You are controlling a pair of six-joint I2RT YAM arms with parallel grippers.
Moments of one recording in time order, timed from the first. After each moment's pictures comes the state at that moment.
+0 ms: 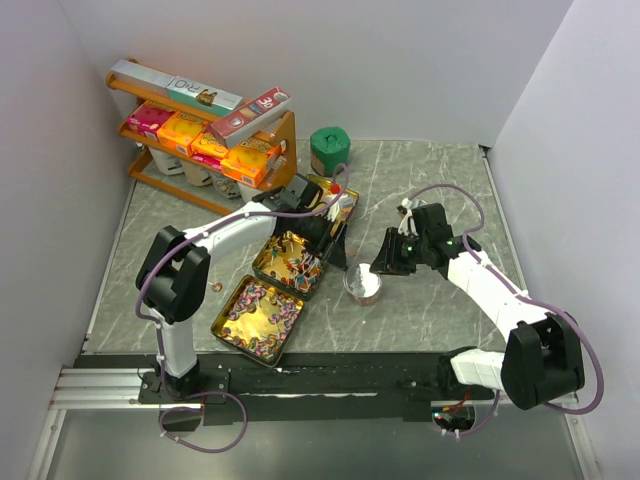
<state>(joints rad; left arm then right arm) -0.66 1.88 1.44 -0.52 0.76 -0.14 0.28 1.23 0.82 -0.52 -0.41 0.45</state>
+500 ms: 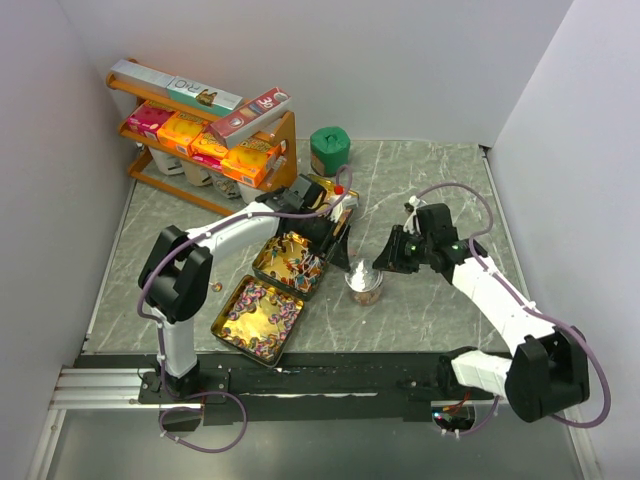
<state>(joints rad) -0.68 1.89 1.46 -0.52 0.76 -0.14 0.28 1.17 0.82 -0.52 -0.36 0.51</state>
